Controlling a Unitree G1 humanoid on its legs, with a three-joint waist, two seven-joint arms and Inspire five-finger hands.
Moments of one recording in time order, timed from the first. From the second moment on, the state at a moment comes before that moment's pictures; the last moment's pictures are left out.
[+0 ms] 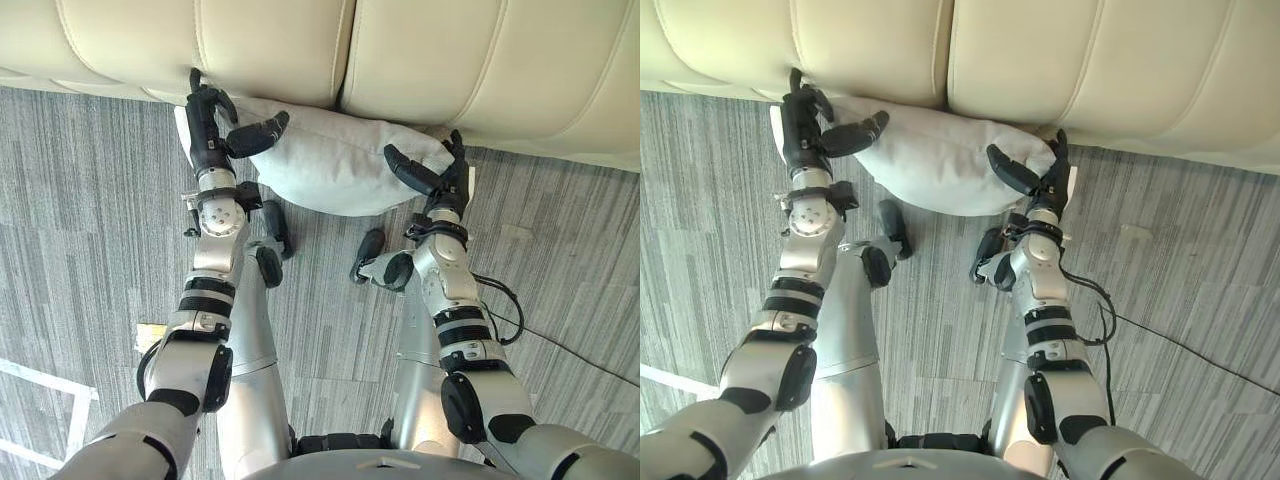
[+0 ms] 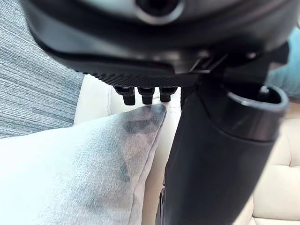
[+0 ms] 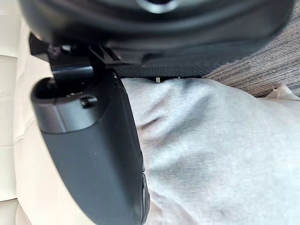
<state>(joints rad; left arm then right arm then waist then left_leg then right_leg) -0.74 0.20 0.04 0.50 -0.13 -0.15 0.40 -0.58 -0.01 -0.05 0.51 0.20 -0.05 -0.36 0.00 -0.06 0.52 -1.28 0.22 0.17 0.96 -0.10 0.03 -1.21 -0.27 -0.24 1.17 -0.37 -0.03</state>
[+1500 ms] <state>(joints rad) 0.09 0.10 -0.31 0.14 -0.36 -0.16 0.34 0.32 -0.05 0.07 -0.02 0.02 -0.05 -0.35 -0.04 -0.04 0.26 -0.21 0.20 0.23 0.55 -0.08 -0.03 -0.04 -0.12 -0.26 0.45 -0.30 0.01</state>
